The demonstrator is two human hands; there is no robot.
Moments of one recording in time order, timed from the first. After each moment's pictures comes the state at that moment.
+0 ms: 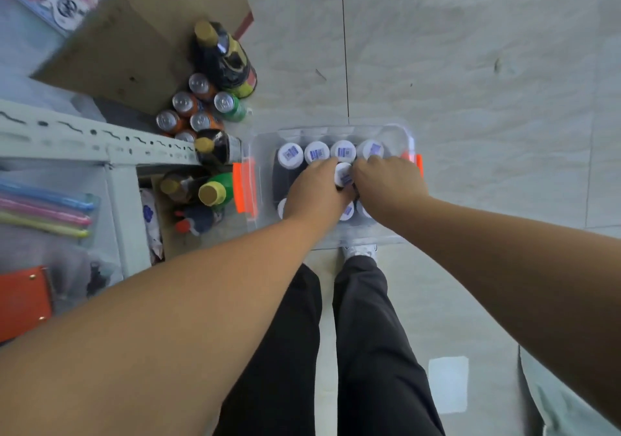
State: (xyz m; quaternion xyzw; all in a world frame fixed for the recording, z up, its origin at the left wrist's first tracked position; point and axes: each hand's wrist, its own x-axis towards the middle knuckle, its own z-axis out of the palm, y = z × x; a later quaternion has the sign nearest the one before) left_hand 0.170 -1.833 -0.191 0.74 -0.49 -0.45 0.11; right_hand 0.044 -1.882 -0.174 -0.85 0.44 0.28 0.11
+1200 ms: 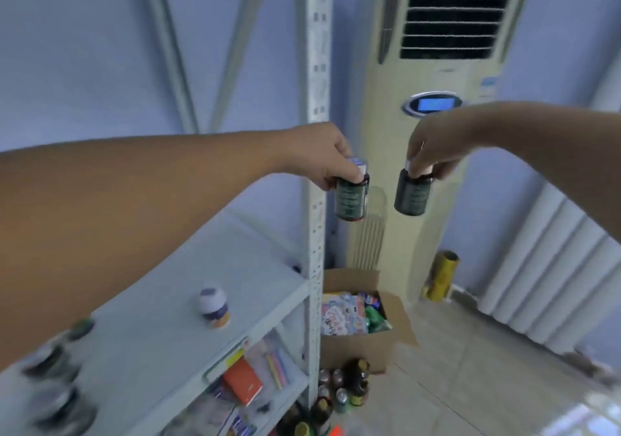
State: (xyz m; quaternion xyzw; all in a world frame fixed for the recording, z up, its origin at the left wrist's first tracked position) left_hand 0.350 -1.773 0.652 0.83 -0.47 -0.15 0.26; right_hand 0.229 -1.963 0.685 -0.97 0.21 0.08 0.07
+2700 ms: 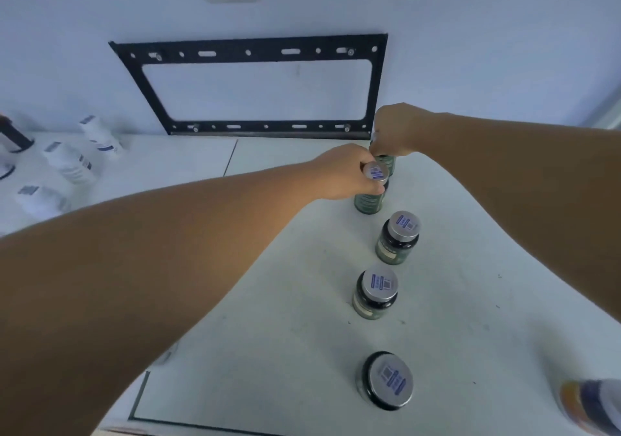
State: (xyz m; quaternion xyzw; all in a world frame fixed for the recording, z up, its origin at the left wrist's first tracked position) left_hand 0.554 -1.299 0.419 0.94 -0.03 -0.11 0.32; right_hand 0.648 -1.415 0.454 -0.96 -0.25 0.13 -0.03
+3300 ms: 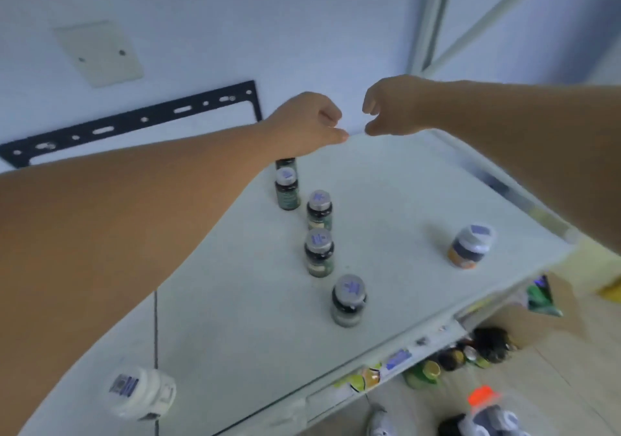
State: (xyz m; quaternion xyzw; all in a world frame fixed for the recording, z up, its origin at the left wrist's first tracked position) left_hand 0.520 -1.362 0.530 0.93 -0.22 -0.02 0.31; right_hand 0.500 -1.551 0.562 -1.00 -0.07 0.02 0.04
